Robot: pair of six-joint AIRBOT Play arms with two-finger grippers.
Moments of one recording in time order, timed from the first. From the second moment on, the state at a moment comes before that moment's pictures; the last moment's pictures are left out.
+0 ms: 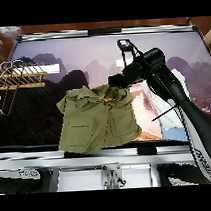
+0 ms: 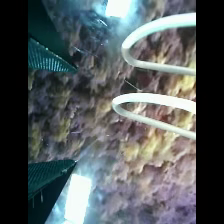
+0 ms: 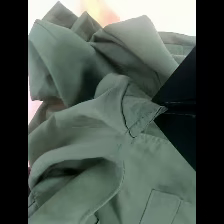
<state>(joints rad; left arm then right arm) 0.71 -1.64 1.58 1.43 -1.31 -1.04 0.53 -1.43 1.56 1.57 -1.21 -1.25</state>
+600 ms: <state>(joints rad) 0.71 -1.75 1.58 1.41 -1.23 -1.00 0.53 -1.43 1.56 1.57 -1.26 -1.25</state>
